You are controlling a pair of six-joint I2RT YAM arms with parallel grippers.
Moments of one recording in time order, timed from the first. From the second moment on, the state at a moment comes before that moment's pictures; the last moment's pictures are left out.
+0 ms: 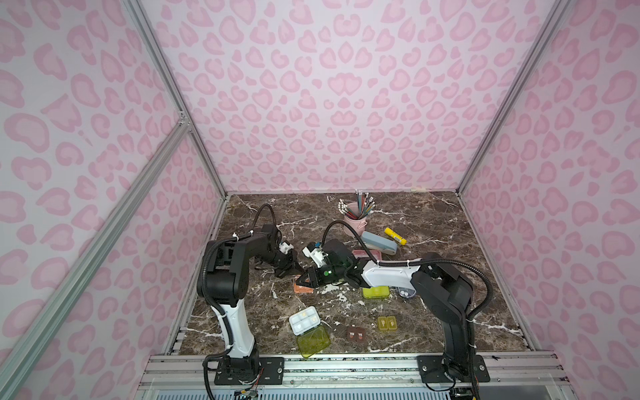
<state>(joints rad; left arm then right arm) -0.09 1.94 1.11 -0.71 0.73 -0.36 0.90 2.01 1.20 0.18 -0.59 0.75</state>
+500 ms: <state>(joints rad) -0.10 1.94 1.12 -0.72 0.75 -0.35 0.87 2.07 1.14 0.28 -0.60 0.79</state>
